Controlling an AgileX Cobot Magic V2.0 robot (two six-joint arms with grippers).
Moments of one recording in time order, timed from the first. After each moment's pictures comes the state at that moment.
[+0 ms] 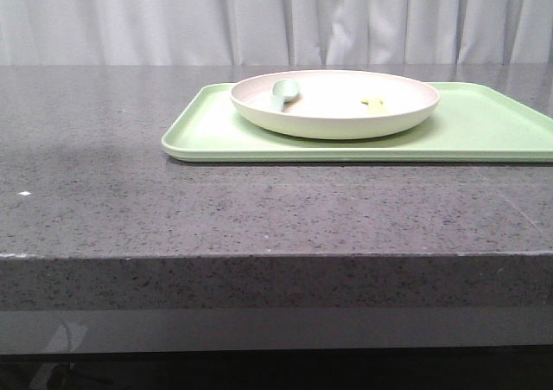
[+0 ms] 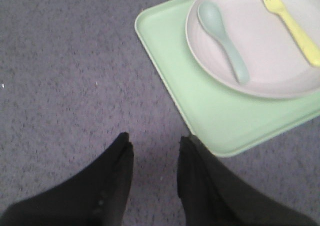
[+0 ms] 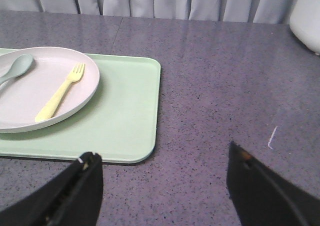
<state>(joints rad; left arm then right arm) -0.43 1.26 -1.28 0.03 0.85 0.08 0.01 0.40 -0.59 -0.05 0.54 0.06</state>
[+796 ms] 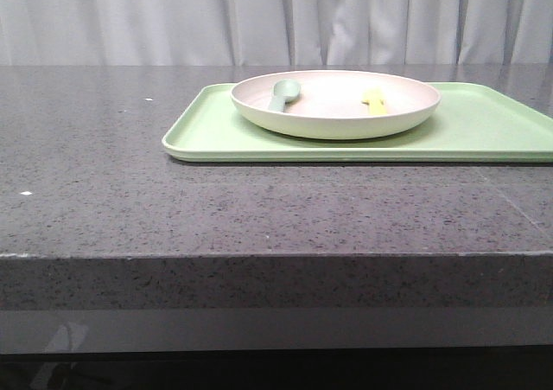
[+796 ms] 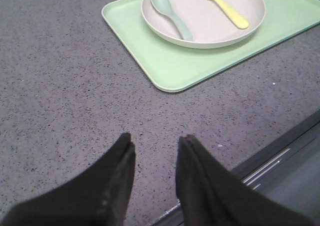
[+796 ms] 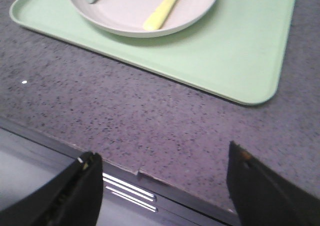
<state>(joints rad) -0.44 0.65 -0.78 -0.15 0.74 0.23 0.31 0.64 -0.72 0.11 0.78 -0.07</state>
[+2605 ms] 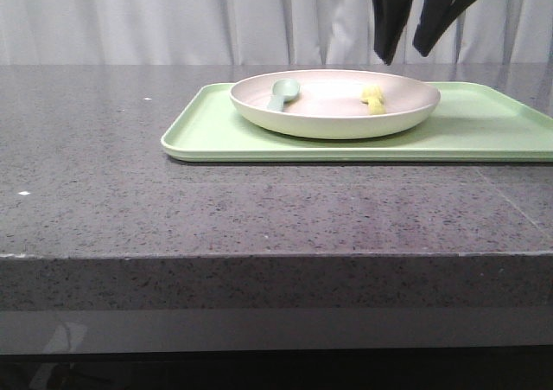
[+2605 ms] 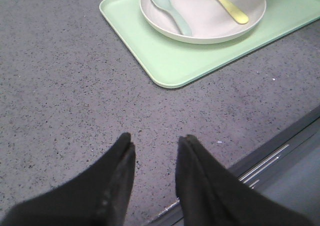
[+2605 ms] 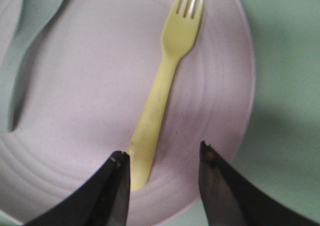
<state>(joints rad) -0.44 0.65 -0.78 -0.15 0.75 0.23 0.35 1.91 -1.86 -0.04 1.17 0.26</state>
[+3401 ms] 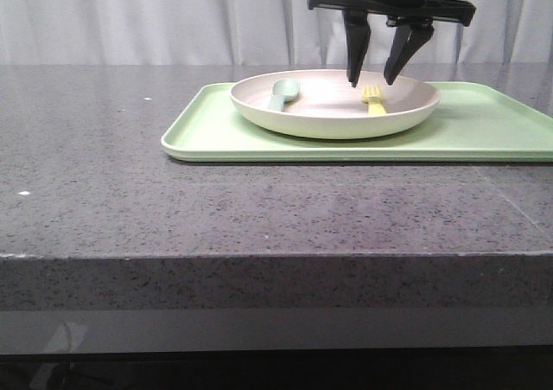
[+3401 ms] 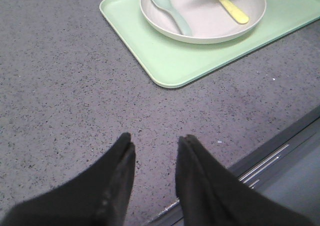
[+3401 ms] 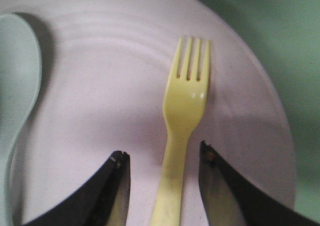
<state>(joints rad) -0.44 0.65 -0.78 -0.15 0.75 0.23 0.30 2.16 -2.16 0.04 1.24 0.37</state>
